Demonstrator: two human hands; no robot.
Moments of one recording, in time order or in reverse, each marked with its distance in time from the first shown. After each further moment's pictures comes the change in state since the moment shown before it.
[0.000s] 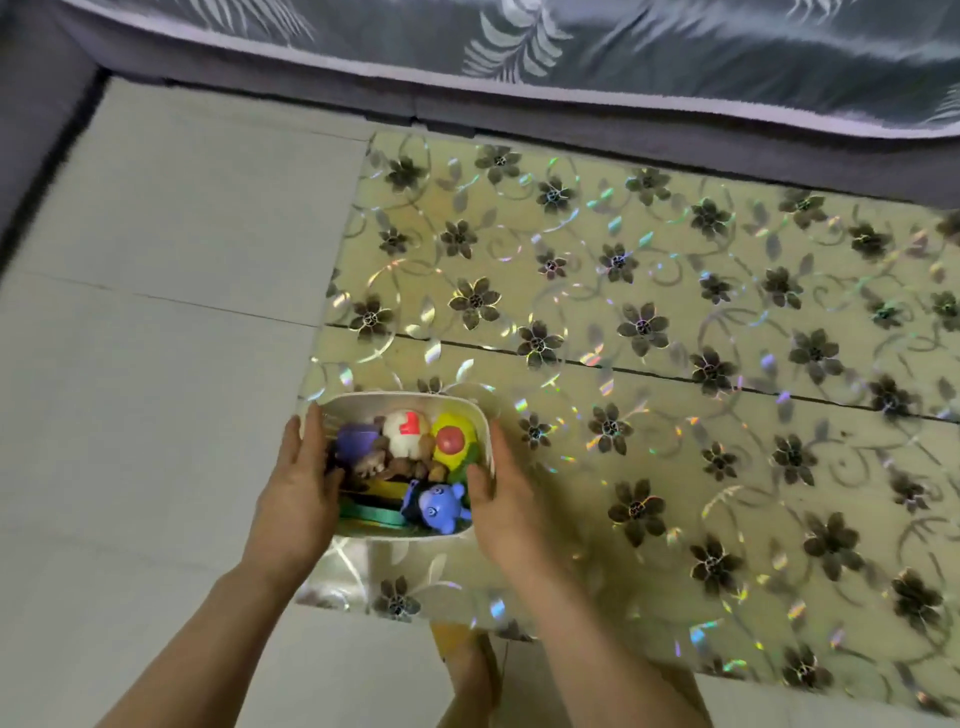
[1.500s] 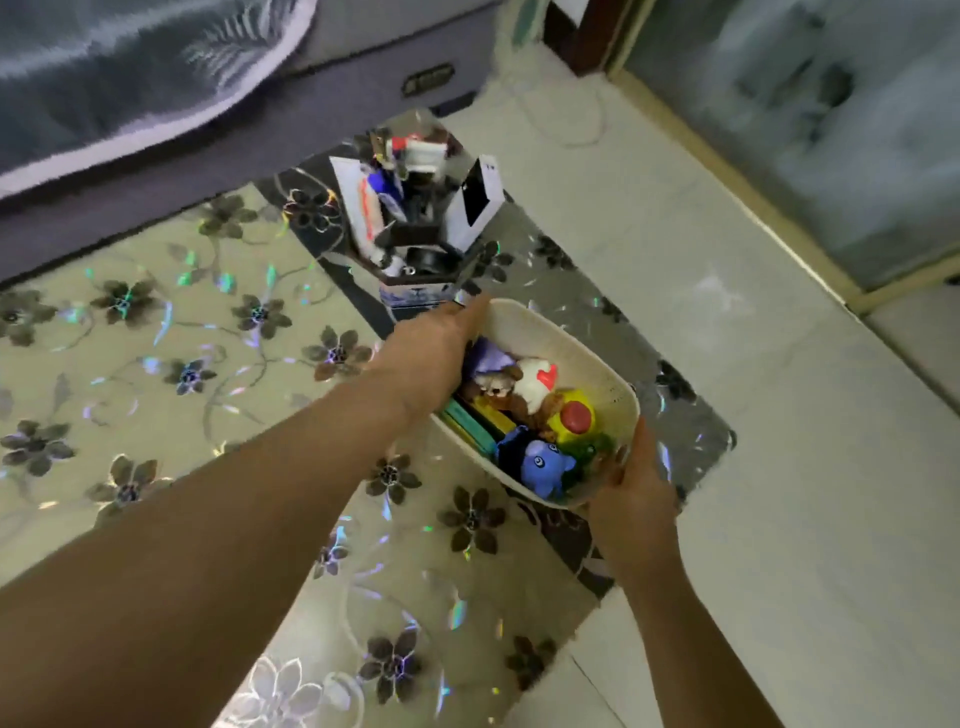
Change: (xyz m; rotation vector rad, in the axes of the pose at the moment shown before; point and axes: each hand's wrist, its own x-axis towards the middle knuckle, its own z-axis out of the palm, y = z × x) left_hand -0.072 0.740 0.431 0.468 -0.489 1.315; right_hand -0.072 0.439 -0.527 0.421 1.097 0.492
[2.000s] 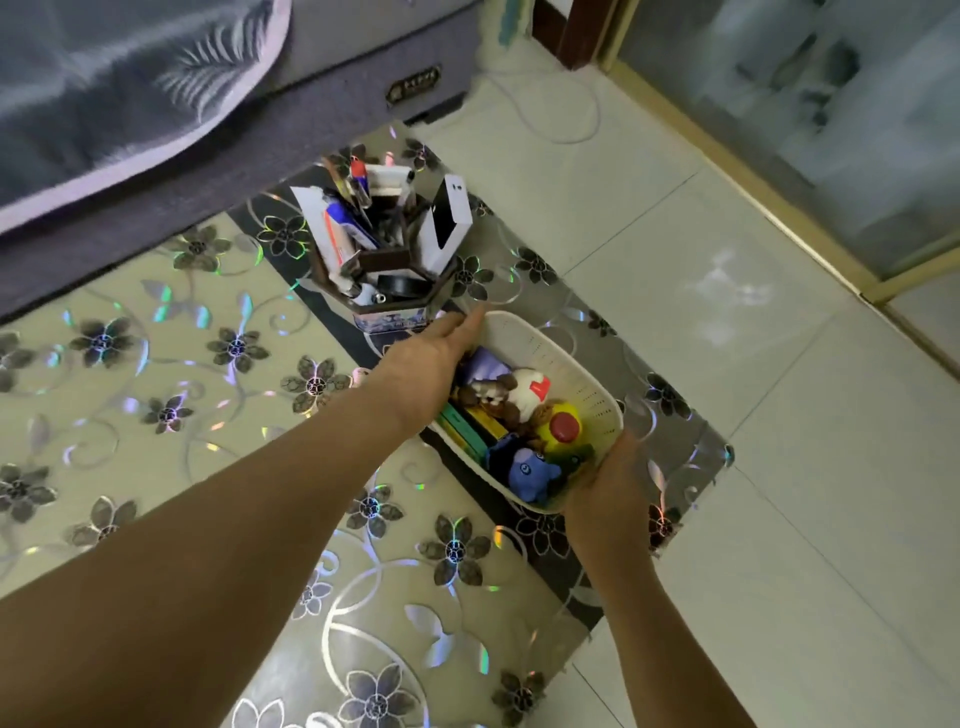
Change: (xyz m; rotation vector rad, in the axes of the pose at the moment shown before) left_hand 0.035 0.013 0.006 0.020 -0.130 0.034; right_hand 0.038 0.005 0.005 -0.055 0.012 0.045
